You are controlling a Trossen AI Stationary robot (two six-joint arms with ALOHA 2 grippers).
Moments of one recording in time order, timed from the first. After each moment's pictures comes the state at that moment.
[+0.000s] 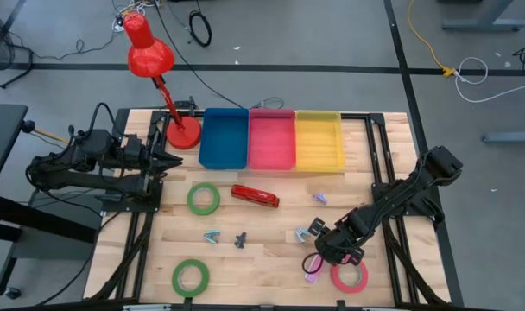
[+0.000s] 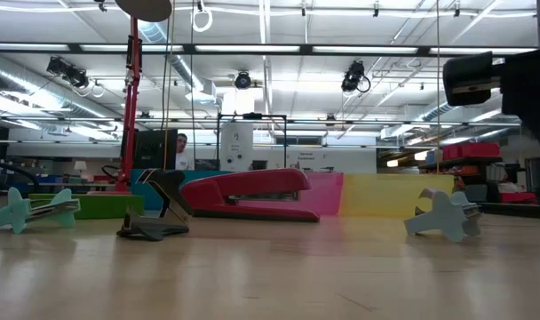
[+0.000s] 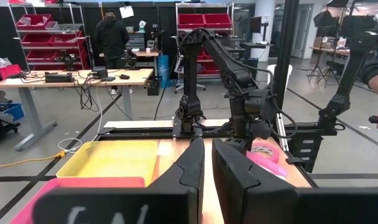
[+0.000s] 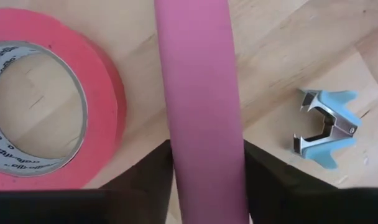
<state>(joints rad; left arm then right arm) 0.00 0.39 0.79 -0.39 0.00 0.00 0.60 1.59 0.96 -0.69 -0.05 -0.35</state>
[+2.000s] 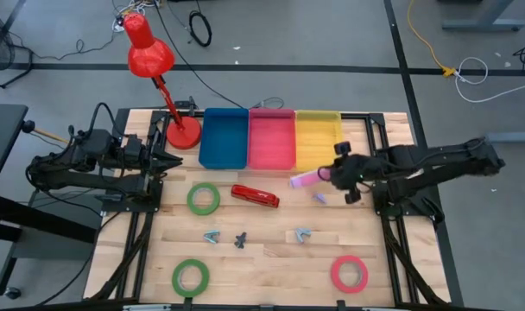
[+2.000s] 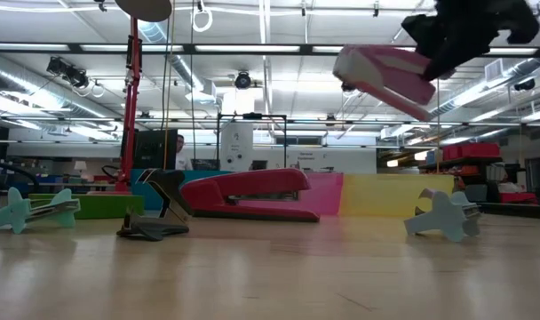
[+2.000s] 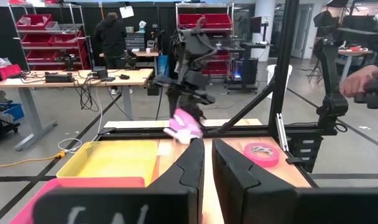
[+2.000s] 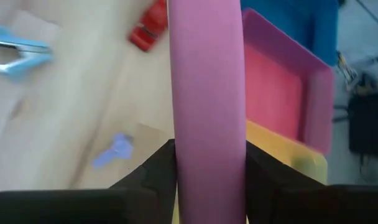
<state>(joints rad) 0.00 0.39 0.79 -0.39 0.00 0.00 0.10 1.00 0.96 -0.89 0.31 -0.38</state>
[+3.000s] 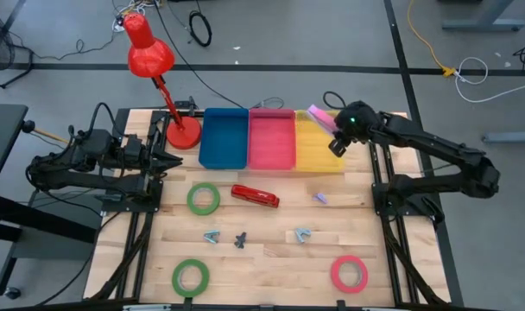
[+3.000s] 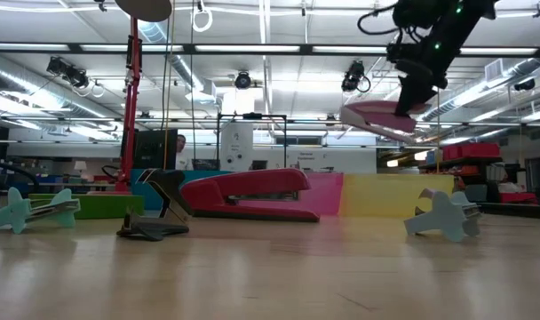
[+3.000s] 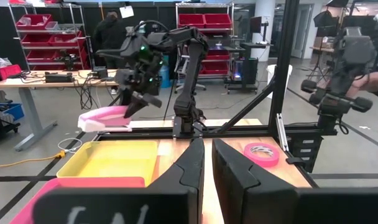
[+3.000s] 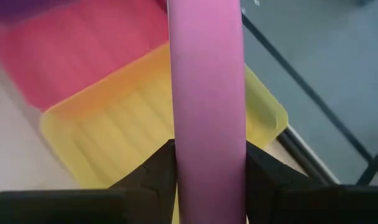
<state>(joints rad) 0.00 0.39 0.79 -0.39 0.00 0.00 -0.56 1.08 0.96 -0.80 0.24 0.00</state>
